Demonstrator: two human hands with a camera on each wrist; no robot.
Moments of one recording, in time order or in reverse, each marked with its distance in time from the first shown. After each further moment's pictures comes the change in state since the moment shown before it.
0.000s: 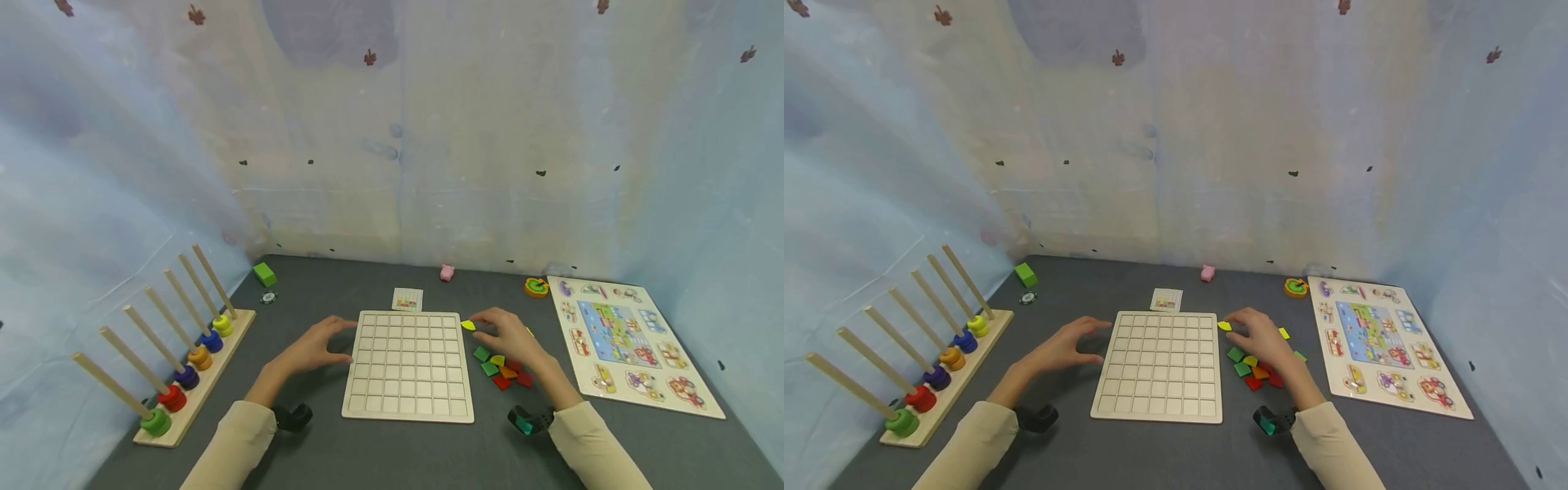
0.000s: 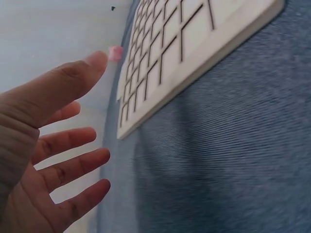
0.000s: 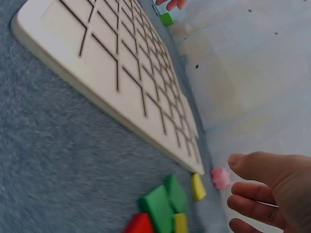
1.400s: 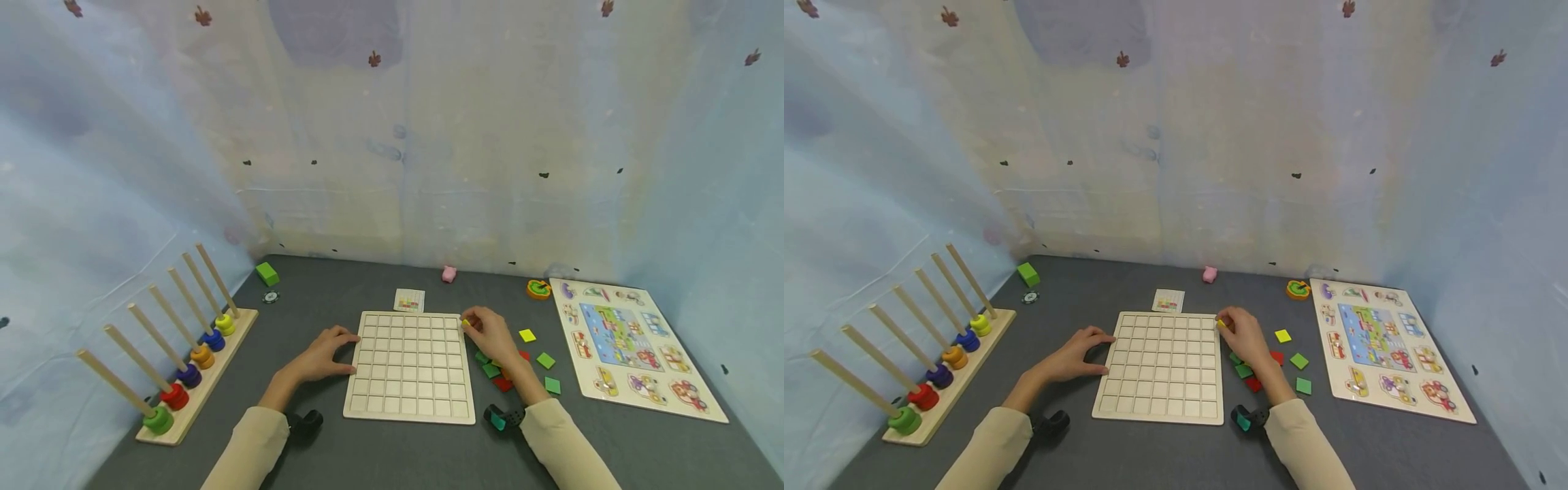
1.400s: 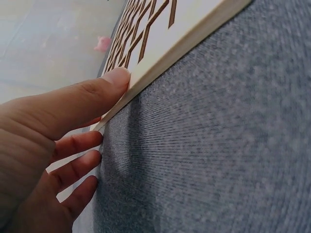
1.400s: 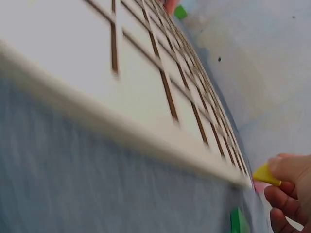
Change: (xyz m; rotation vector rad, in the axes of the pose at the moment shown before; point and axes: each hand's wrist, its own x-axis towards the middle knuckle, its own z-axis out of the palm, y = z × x) left_hand -0.004 -0.013 0.027 0.021 -0.026 -0.059; right_hand 0.020 0.008 0.048 0.084 0.235 0.055
